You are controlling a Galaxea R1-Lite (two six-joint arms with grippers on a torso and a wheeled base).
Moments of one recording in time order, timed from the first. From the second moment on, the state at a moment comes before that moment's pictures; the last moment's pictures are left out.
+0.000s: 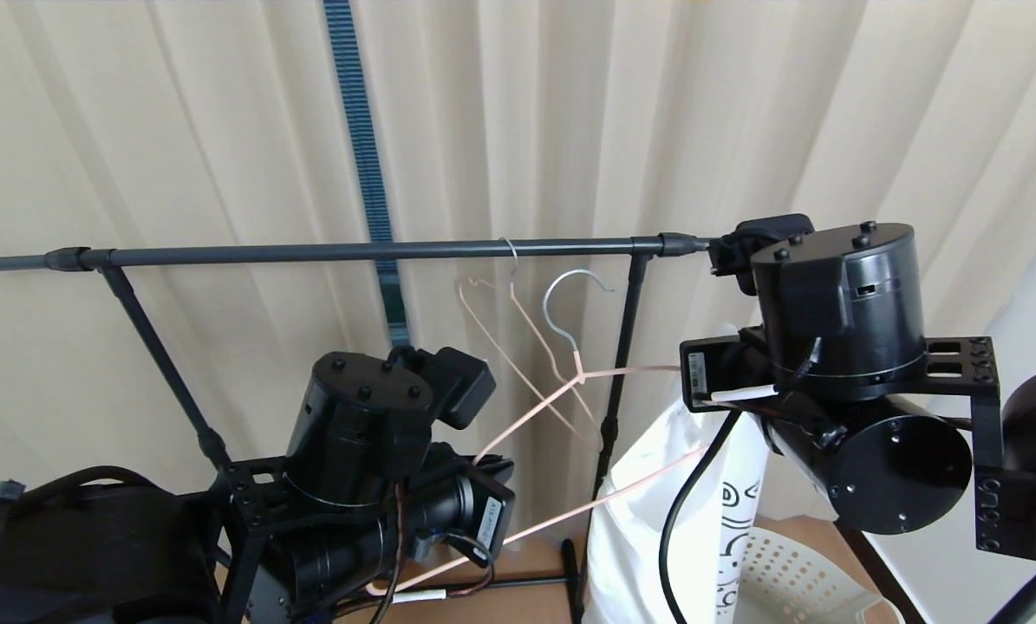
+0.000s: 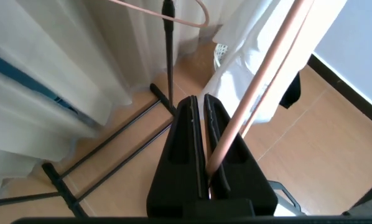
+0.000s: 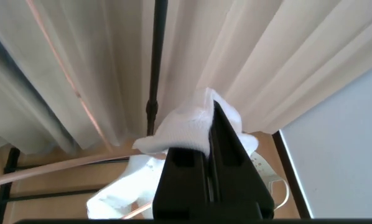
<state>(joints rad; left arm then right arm) -0.82 1.70 -0.73 -0.45 0.16 -0.10 0.82 1.67 -1.01 -0.18 -0.91 0.23</state>
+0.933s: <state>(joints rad) -0.77 1.72 -0.80 -0.47 0.39 -0.12 0.85 1.64 -1.02 -0.09 -1.01 0.13</state>
